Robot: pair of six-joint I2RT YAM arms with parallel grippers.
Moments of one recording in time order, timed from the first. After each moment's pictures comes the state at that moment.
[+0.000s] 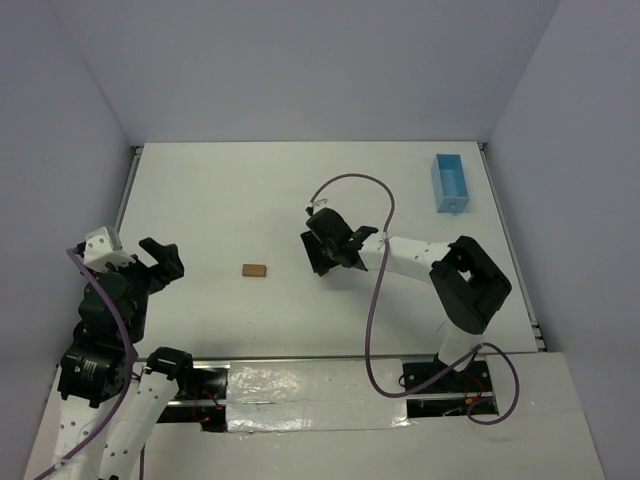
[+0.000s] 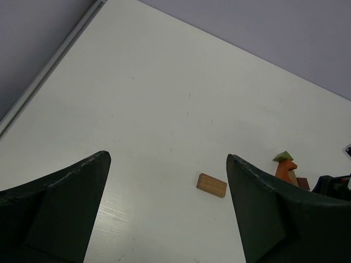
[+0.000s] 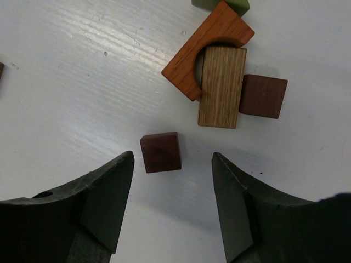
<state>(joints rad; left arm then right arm) -0.20 0.33 0.84 -0.72 -0.41 -0.42 0.80 1.73 1.09 -0.28 0.22 0.32</state>
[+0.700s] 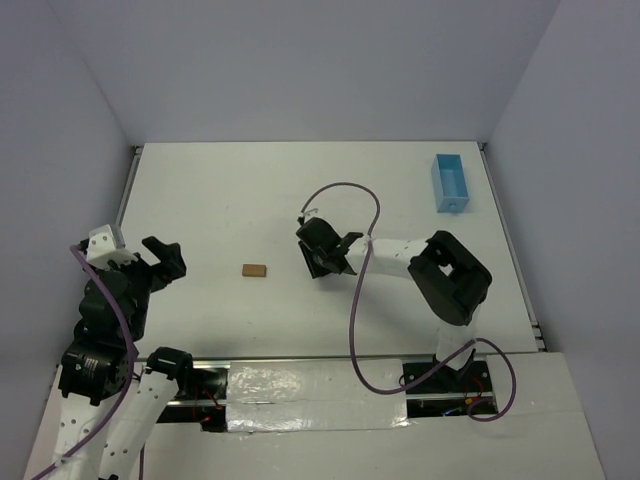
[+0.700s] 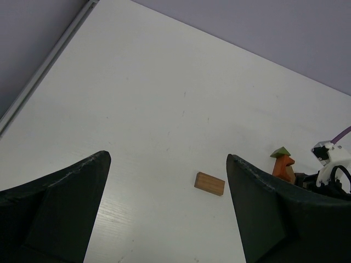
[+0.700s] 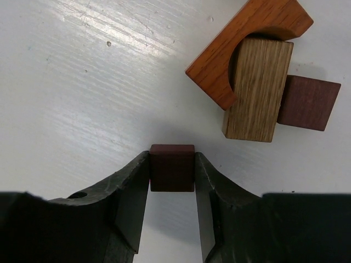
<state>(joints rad) -0.20 0.35 0.84 -0.70 -0.38 -0.40 0.84 1.84 1.10 -0.23 0.23 0.34</state>
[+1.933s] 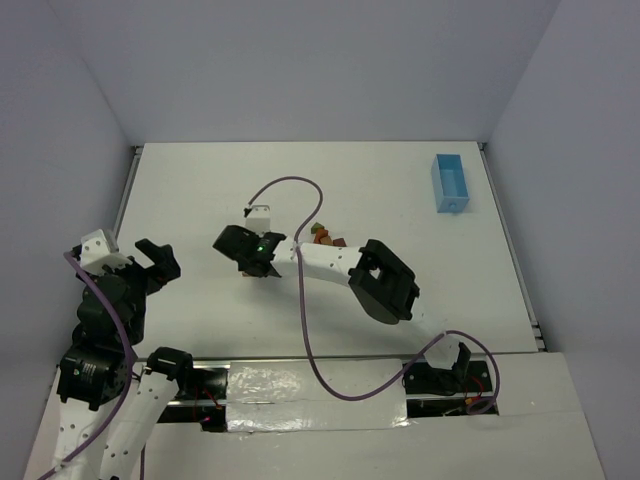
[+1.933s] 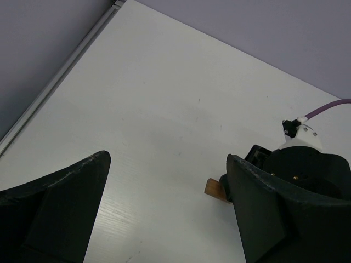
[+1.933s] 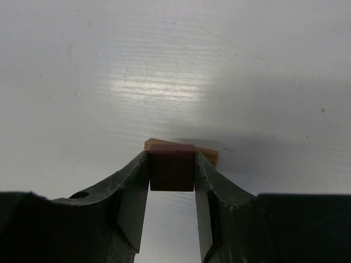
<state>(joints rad) -0.20 0.32 0.84 -0.72 -0.45 -0.40 1.11 2.26 1.84 -0.56 0.55 0.91</state>
